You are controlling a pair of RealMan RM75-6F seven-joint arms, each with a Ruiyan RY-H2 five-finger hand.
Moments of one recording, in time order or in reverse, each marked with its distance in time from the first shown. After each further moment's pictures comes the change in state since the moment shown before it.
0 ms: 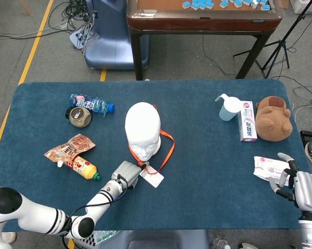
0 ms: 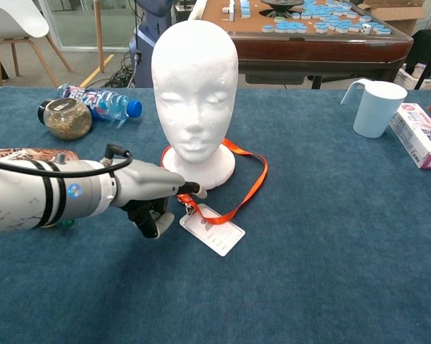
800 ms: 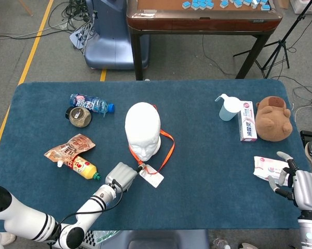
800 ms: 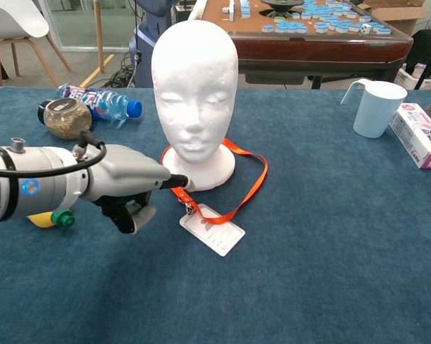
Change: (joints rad) left arm -0.019 0.102 0.072 -0.203 0.037 0.149 0.115; right arm 0.009 0.004 0.000 -0.013 -0.004 0.006 -0.015
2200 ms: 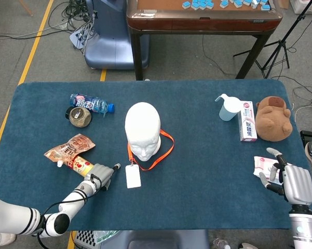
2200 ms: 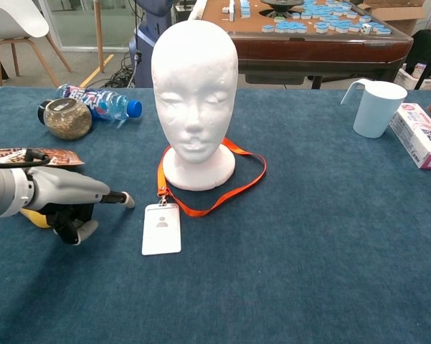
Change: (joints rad) left arm 0.057 0.096 0.076 0.141 -0.053 -0.271 -0.227; right arm 0.048 -0.018 0.010 -0.029 0.009 -0.024 -0.082
